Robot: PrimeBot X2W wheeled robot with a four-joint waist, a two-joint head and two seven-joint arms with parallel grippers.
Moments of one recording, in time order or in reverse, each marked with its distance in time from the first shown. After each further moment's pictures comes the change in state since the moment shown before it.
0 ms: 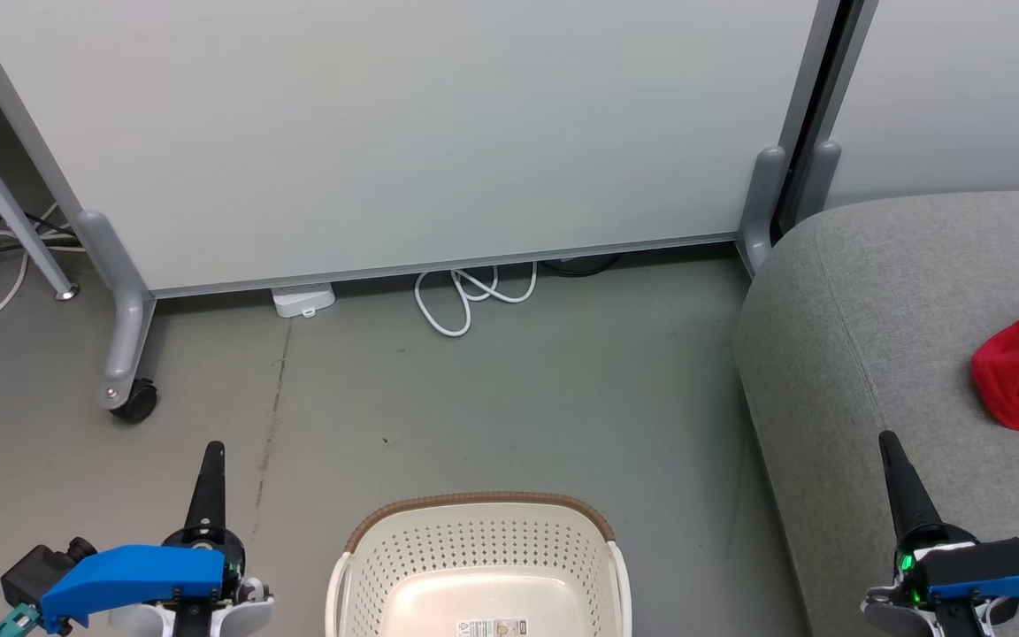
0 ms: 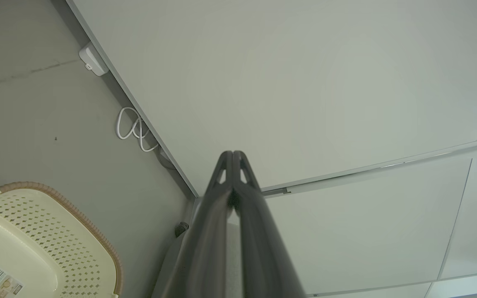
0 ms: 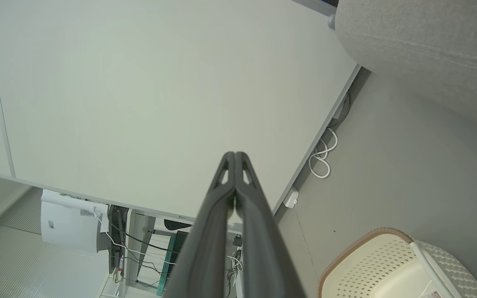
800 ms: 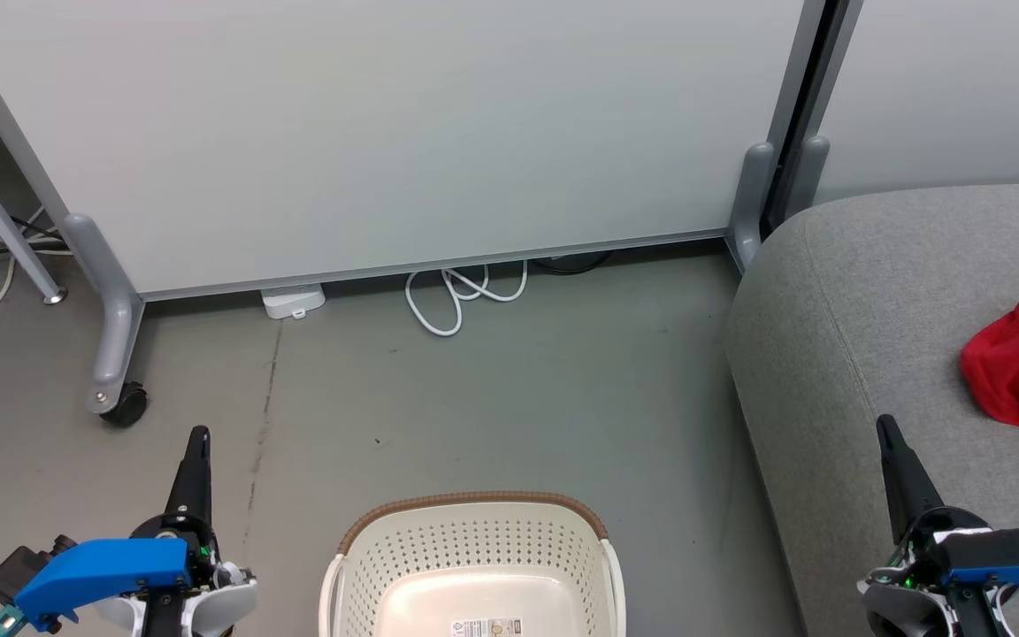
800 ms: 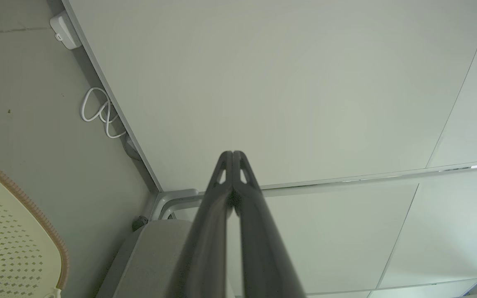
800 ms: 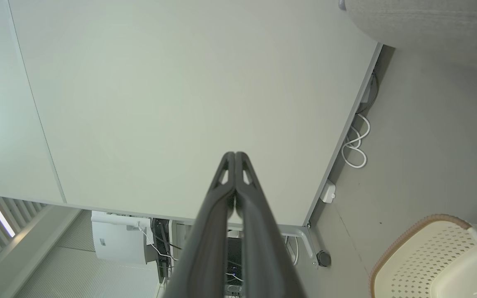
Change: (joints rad) left arm -0.012 -0.002 0.040 -0.035 -0.180 0.000 0.051; right arm -0.023 -0.002 0.002 0.000 0.201 0.000 0.040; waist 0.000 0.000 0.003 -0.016
